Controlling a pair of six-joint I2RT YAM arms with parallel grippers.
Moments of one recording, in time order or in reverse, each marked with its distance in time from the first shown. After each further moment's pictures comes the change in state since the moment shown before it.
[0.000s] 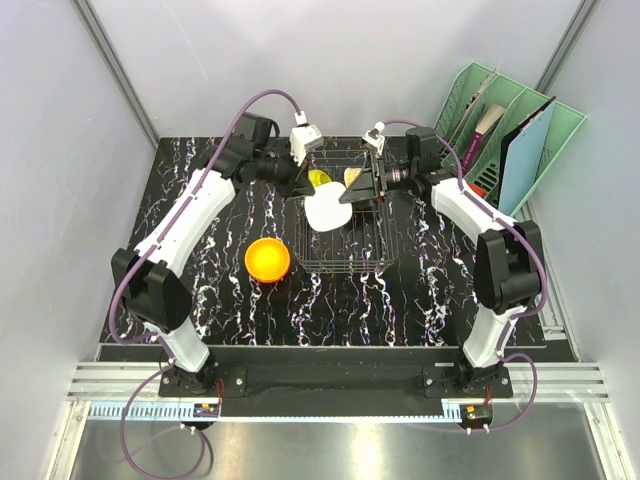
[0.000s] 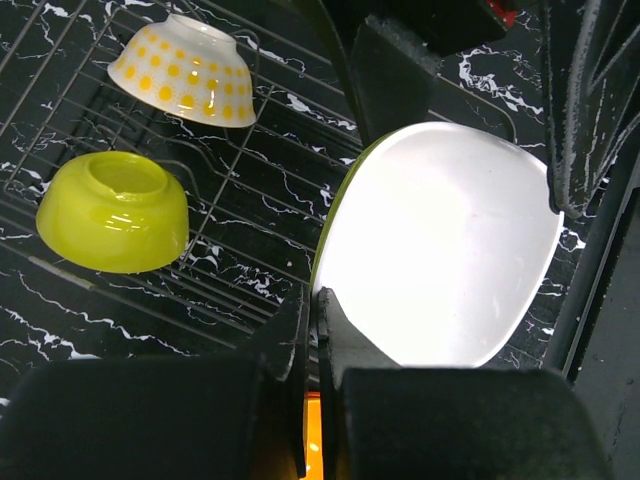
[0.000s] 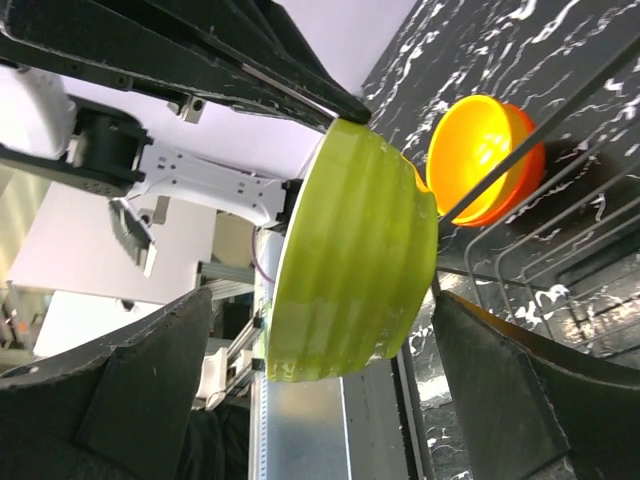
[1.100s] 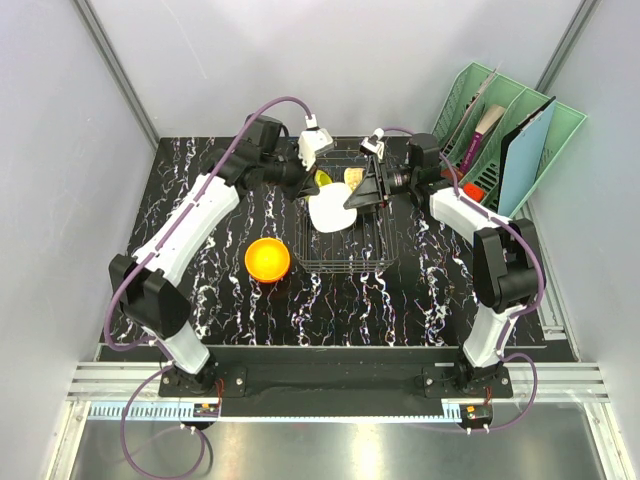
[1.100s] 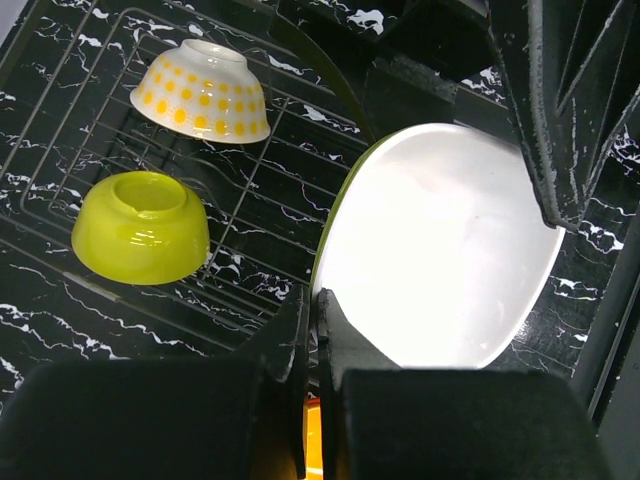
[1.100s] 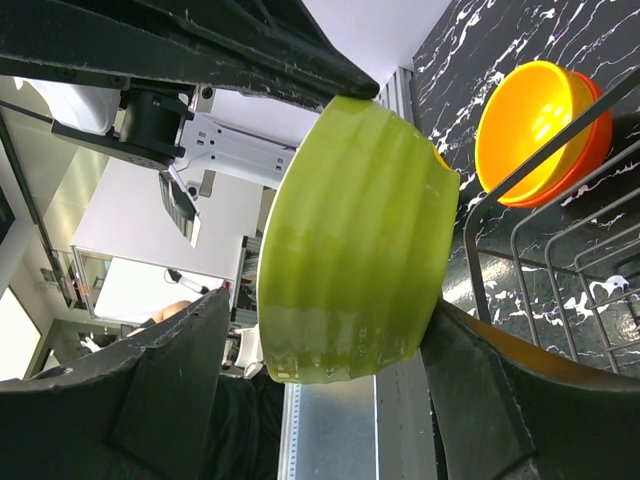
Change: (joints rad) left arm -0.066 -0.034 -0.004 0.018 -0.108 0.036; right arm -0.003 0.009 -0.118 0.343 -0.129 0.269
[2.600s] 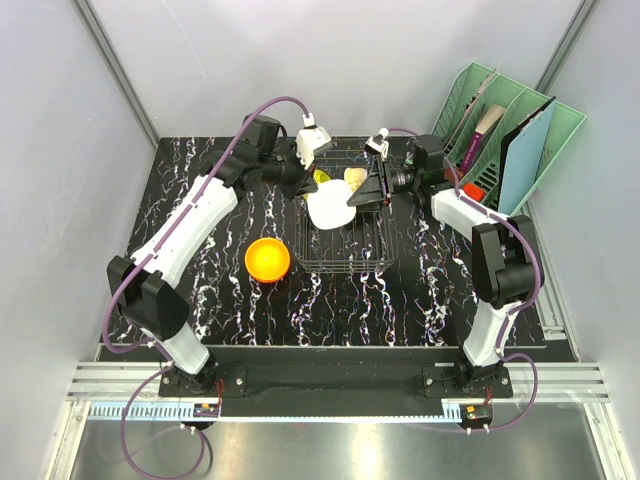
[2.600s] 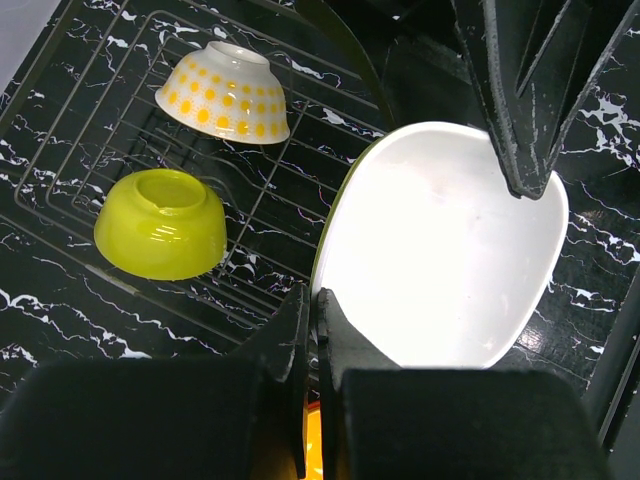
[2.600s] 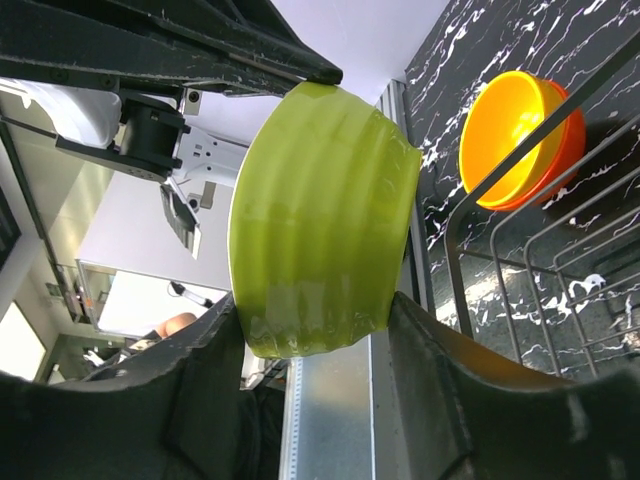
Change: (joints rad) left arm -0.001 -0.016 -0.021 0.036 -0.031 -0.011; right arm -0.031 0.032 -0.022 0.134 0.000 0.094
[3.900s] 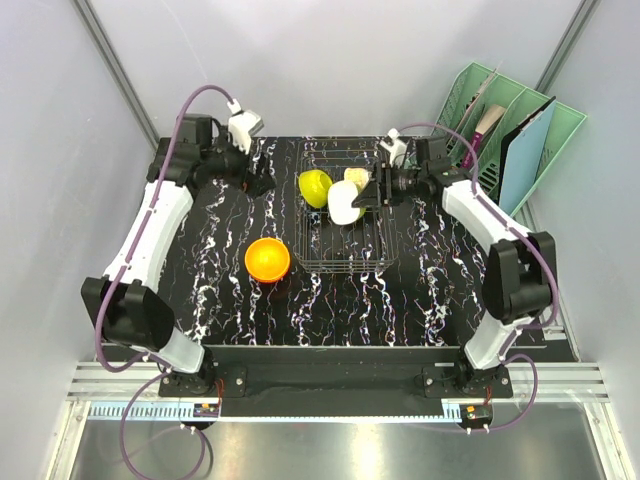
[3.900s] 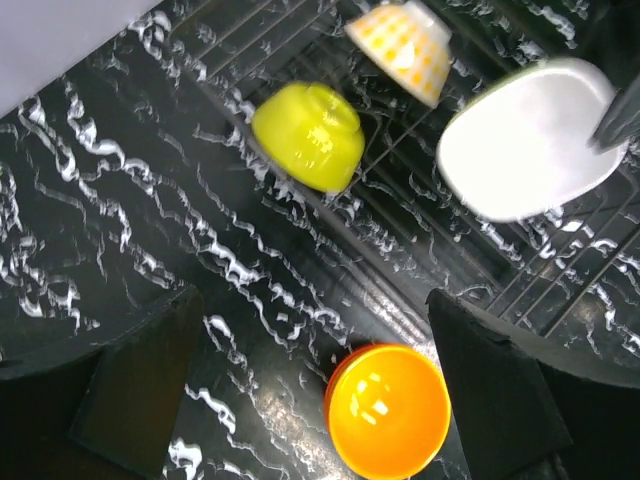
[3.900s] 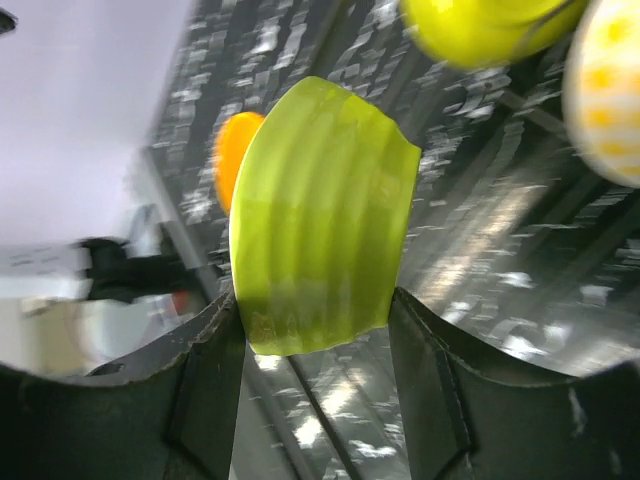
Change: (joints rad) left arm 0.297 -0.097 -0.088 0.039 0.018 -0.103; right arm 0.000 -0.100 0.091 -0.722 0.551 -0.661
